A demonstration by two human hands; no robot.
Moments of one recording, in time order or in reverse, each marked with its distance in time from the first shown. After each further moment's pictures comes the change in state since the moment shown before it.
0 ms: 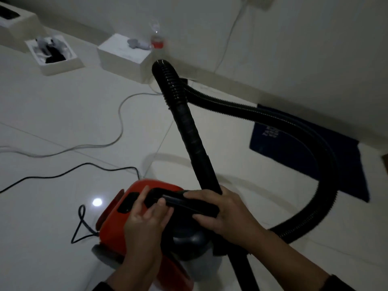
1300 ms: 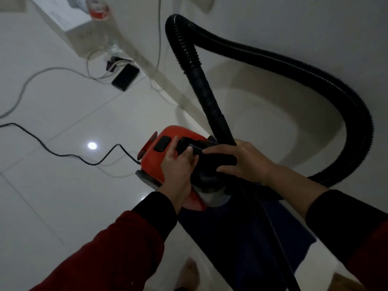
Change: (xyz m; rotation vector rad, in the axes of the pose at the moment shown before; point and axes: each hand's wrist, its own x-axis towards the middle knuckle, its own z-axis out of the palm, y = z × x) left_hand 0.222 -0.200 0.711 -0.277 0.270 -0.063; right_hand 0.296 0.465 -0.578 -0.236 -0.513 -0.288
